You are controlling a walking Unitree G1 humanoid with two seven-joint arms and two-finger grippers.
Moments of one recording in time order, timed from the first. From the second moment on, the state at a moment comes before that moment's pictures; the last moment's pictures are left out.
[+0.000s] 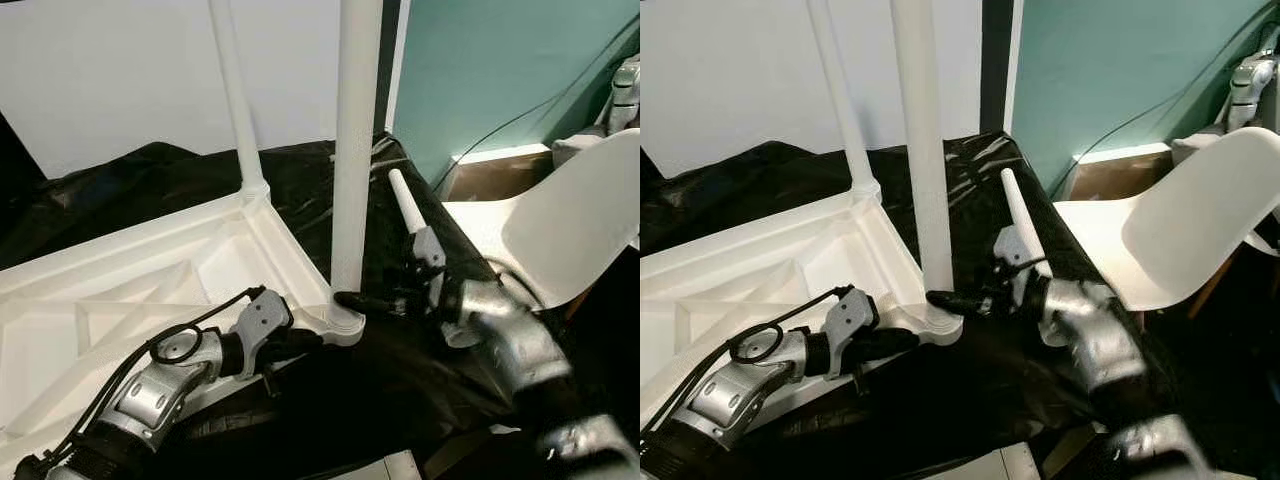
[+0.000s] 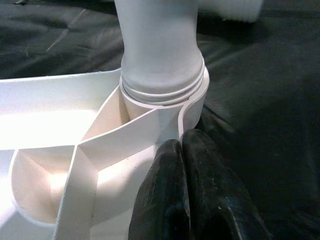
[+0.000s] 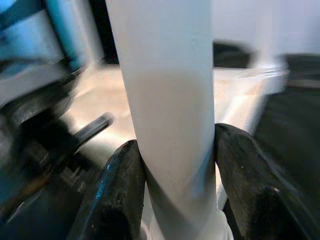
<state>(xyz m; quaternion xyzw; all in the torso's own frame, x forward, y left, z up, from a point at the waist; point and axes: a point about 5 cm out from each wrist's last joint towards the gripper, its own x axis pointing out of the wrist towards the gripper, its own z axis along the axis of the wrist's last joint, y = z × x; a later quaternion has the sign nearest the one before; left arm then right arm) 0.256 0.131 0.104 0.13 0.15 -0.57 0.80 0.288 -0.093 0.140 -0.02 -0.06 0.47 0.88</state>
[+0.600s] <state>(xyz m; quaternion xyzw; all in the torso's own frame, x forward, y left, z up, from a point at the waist) 0.260 0.127 0.106 0.14 0.14 -0.56 0.80 0.289 -0.082 0.141 -0.01 -0.09 0.34 0.93</state>
